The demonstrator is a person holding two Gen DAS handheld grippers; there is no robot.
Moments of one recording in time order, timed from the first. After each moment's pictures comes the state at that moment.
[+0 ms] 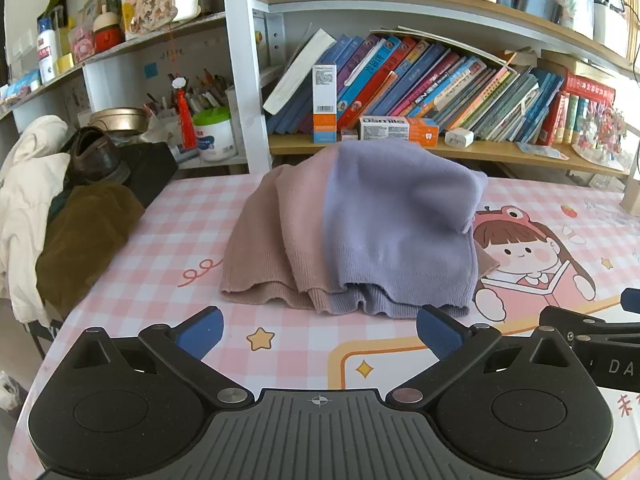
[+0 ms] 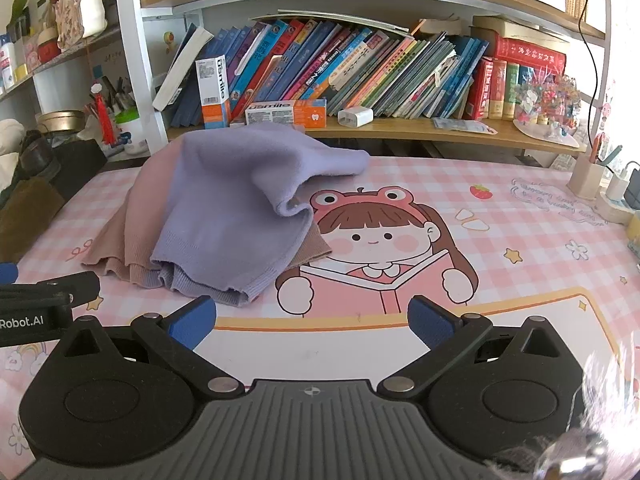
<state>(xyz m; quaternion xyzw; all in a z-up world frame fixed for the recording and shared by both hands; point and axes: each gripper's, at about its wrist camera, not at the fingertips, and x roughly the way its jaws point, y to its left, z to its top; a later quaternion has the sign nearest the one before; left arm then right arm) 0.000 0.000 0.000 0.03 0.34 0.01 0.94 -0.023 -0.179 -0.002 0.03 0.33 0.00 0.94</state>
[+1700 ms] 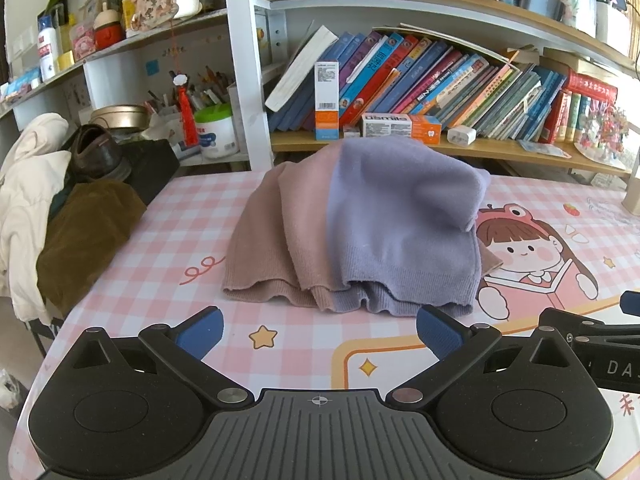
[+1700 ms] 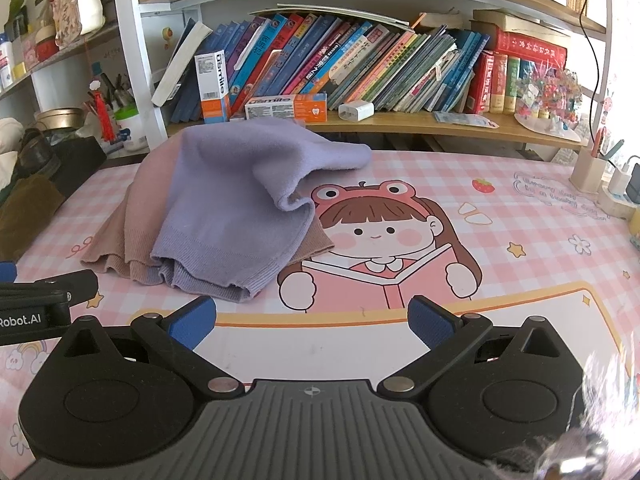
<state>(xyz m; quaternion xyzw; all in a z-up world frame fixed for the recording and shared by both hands) 0.001 0.002 -0.001 0.03 0.34 0.01 0.94 -0.020 -0.179 -0.005 0.04 0.34 0.00 0.94</state>
